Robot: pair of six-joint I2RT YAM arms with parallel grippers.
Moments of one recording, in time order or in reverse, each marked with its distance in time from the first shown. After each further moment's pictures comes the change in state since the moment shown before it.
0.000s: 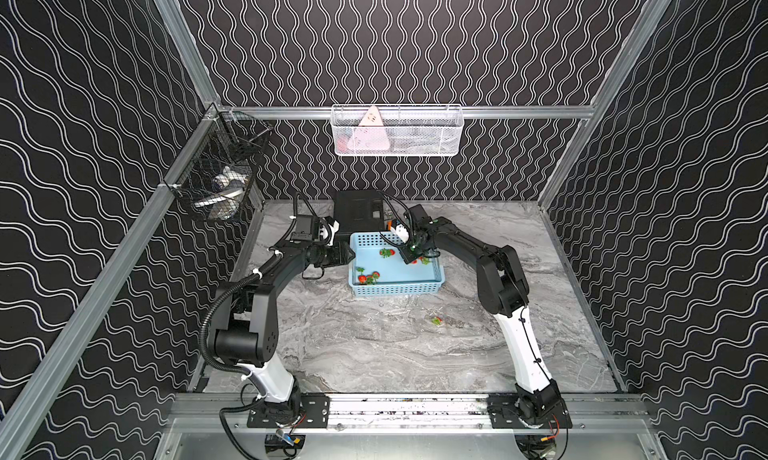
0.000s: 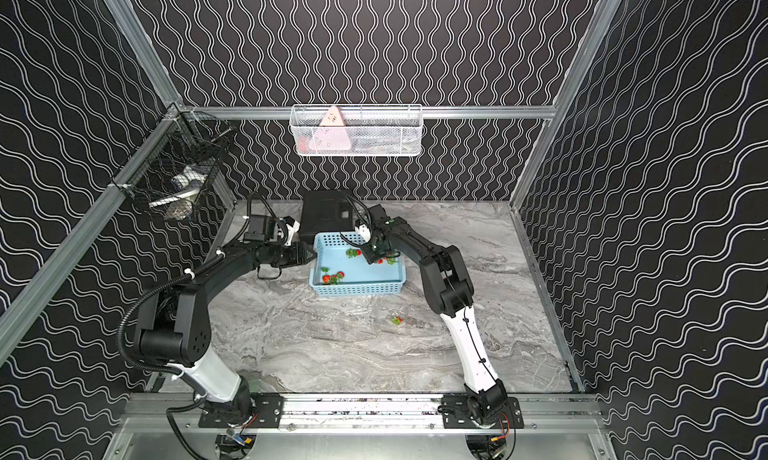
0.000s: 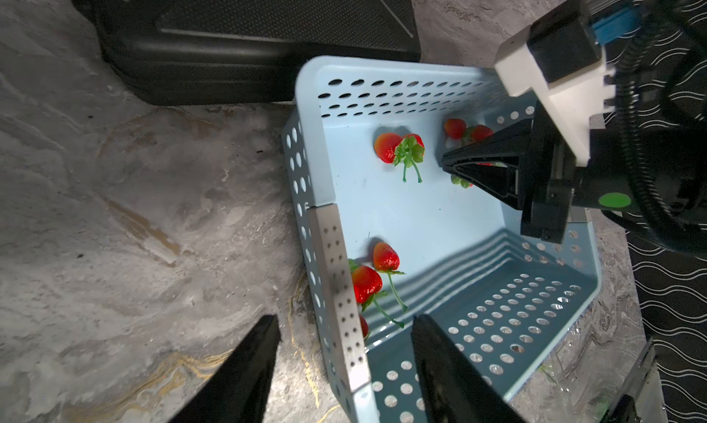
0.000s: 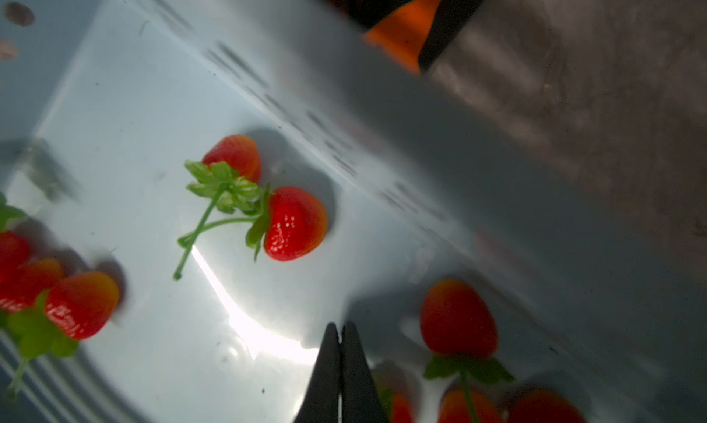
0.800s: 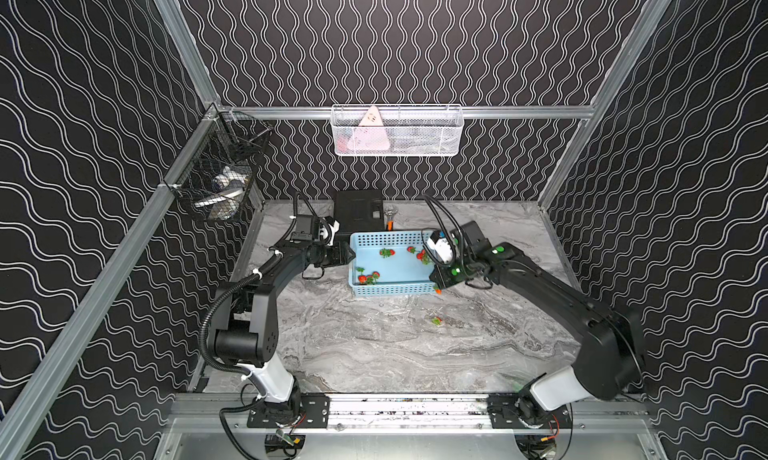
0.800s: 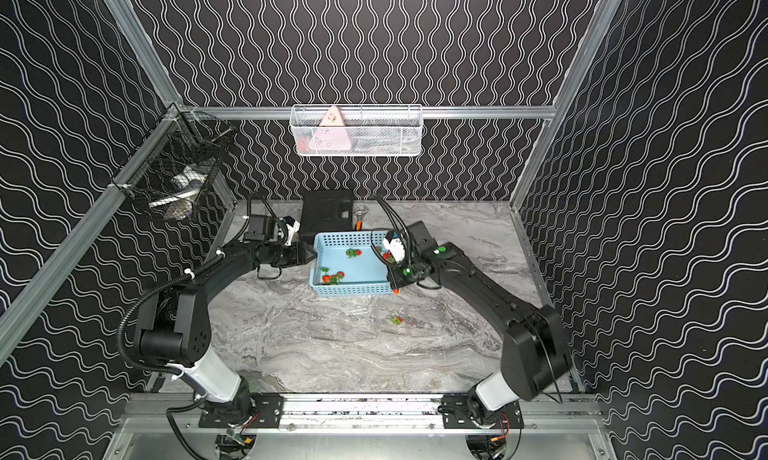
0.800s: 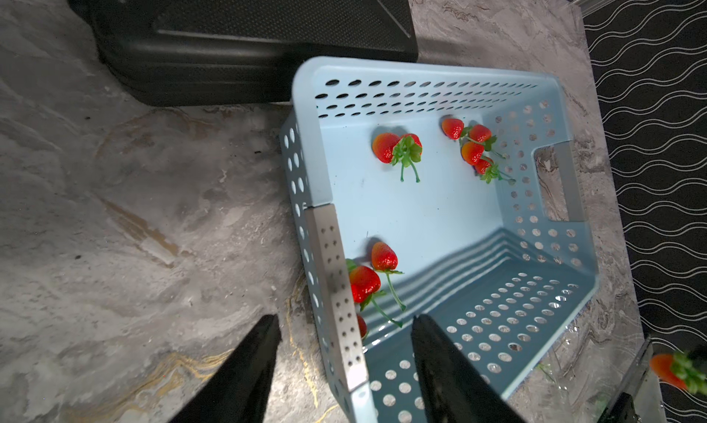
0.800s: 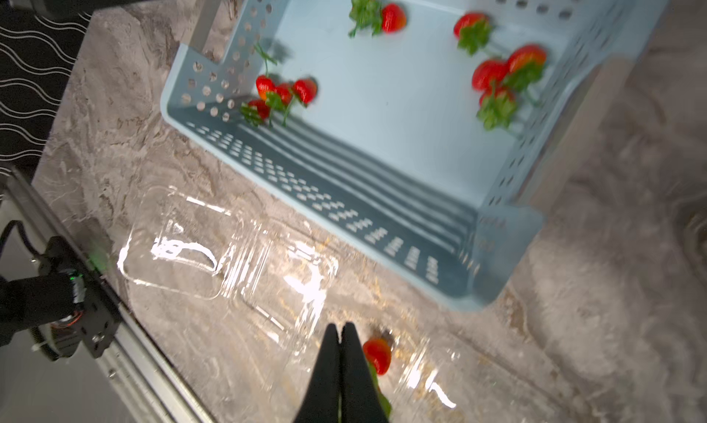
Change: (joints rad) left arm 0.000 -0.002 0.002 -0.002 0.005 0.001; right arm 0.002 -0.898 -0.848 0.017 -0.145 0.287
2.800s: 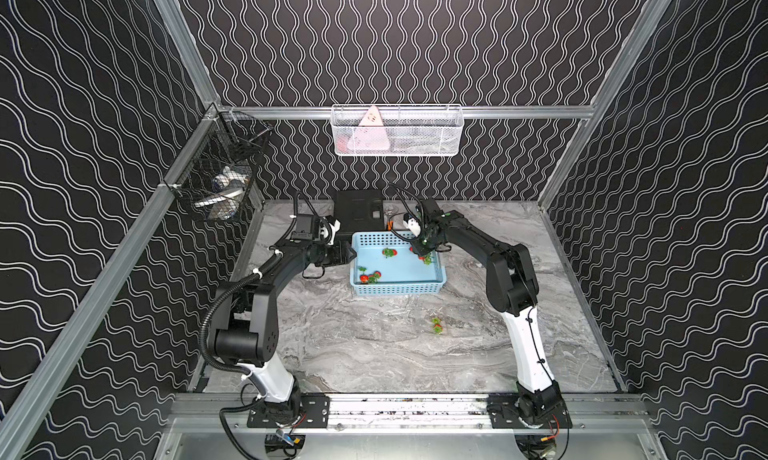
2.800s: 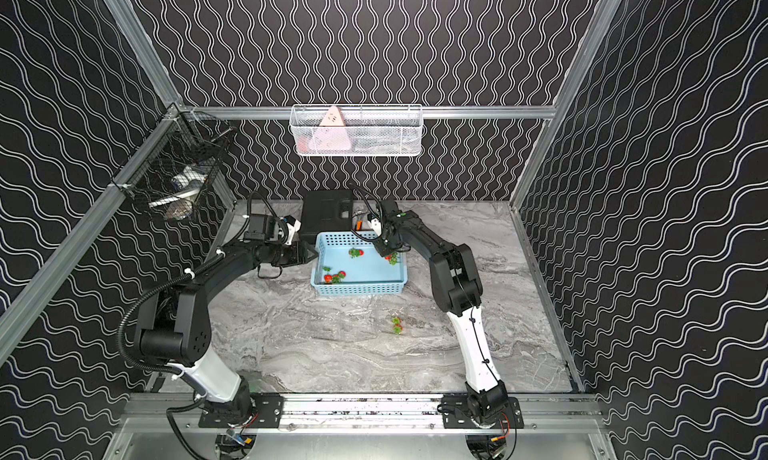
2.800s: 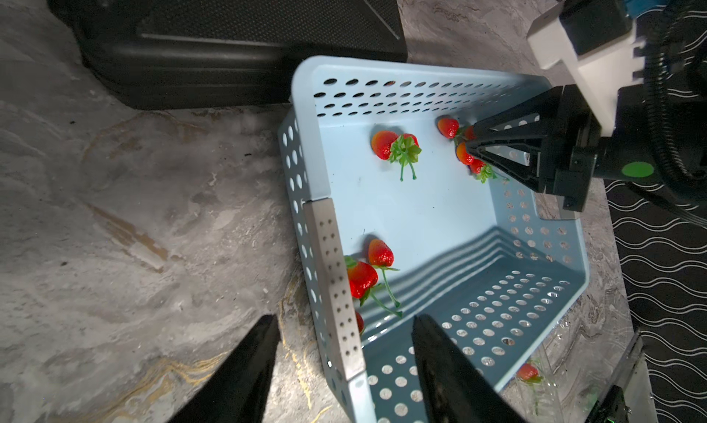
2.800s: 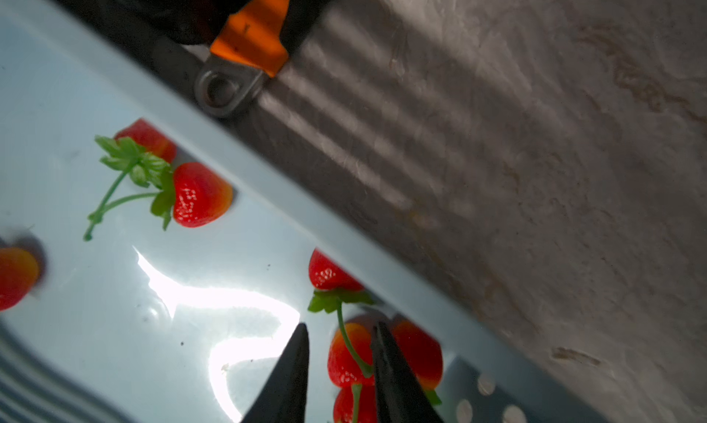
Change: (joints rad) left arm -0.002 0.004 0.007 -0.002 0.018 0.001; right arm -0.069 0.881 0.853 -0.070 0.230 -0.349
